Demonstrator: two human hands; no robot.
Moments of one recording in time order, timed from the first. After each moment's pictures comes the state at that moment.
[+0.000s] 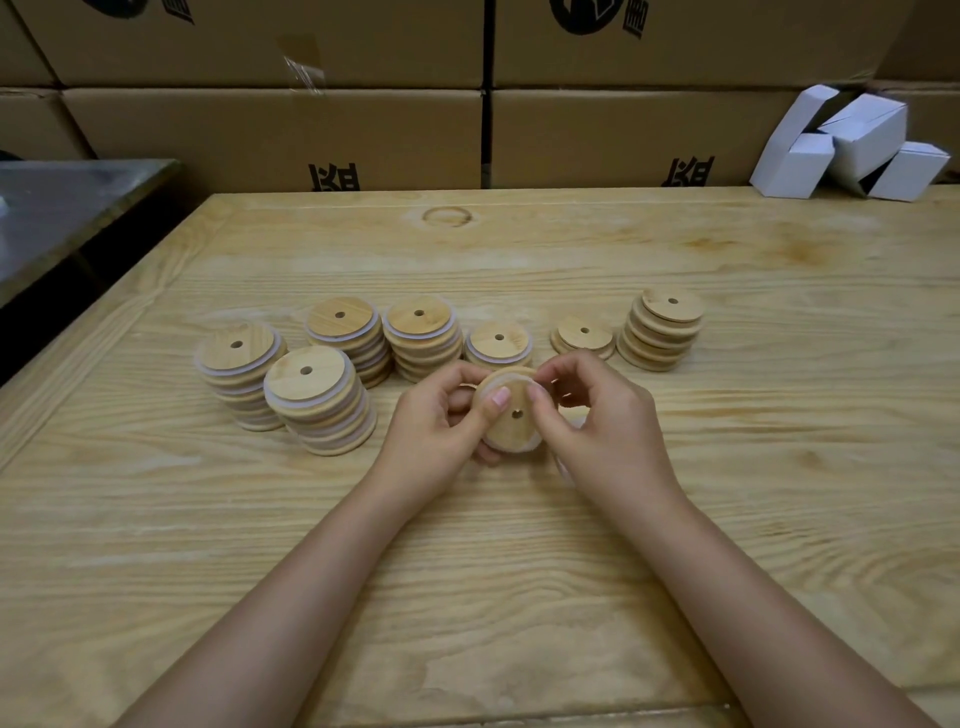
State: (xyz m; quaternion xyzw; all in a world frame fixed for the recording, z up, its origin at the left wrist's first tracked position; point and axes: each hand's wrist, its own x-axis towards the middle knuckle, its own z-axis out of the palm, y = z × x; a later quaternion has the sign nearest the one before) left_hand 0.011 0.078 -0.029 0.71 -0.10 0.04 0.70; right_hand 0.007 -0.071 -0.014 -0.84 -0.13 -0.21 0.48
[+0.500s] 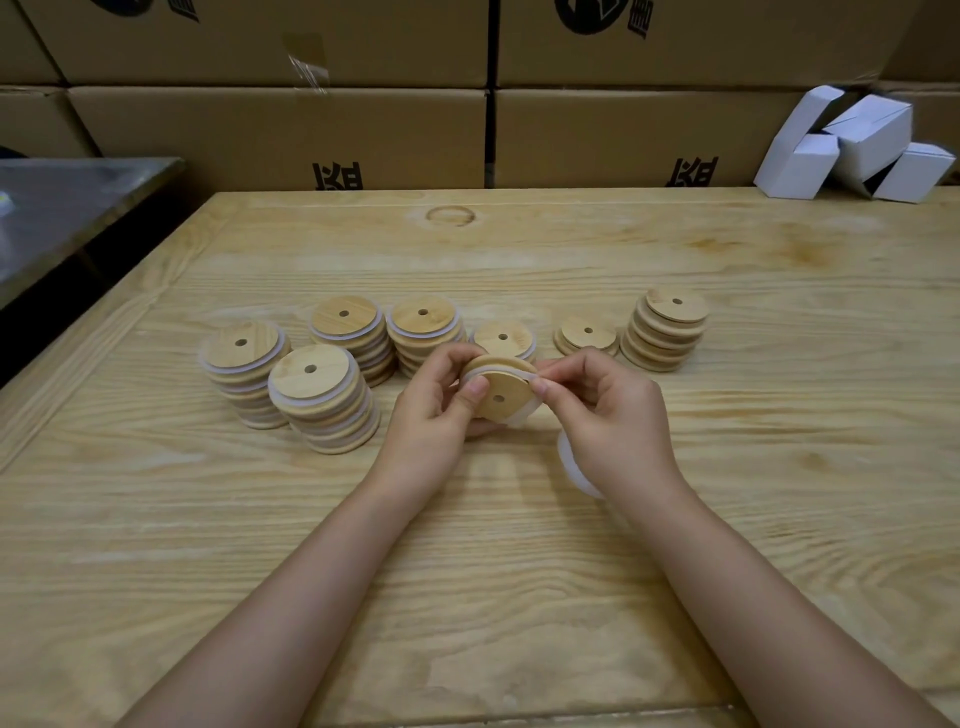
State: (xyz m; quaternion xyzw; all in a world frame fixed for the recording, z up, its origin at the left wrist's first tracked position) left_hand 0.017 0.080 -0.034 0.66 -0.10 0.07 0.74; right_hand 0.013 -0.072 -0.010 -0.79 -0.10 -0.14 0.59
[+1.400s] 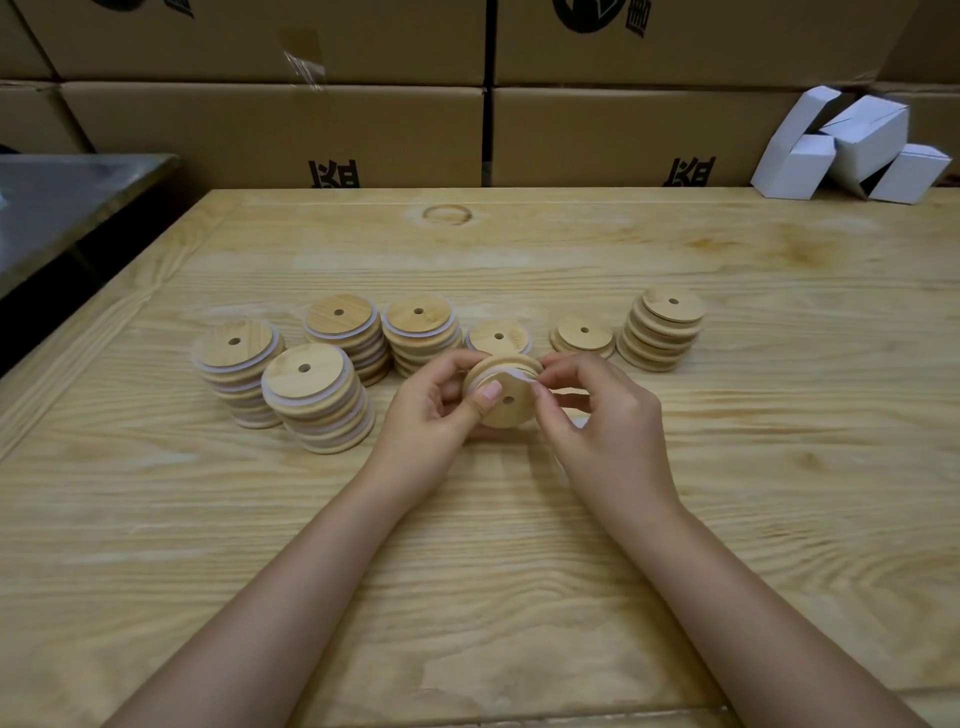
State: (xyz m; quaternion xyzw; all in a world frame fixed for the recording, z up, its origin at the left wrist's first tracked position) left_hand 0.012 0.080 -0.024 0.67 -0.10 0.05 0.73; right_hand 0.003 -0.071 -0.014 -0.83 -0.17 -0.28 0.46
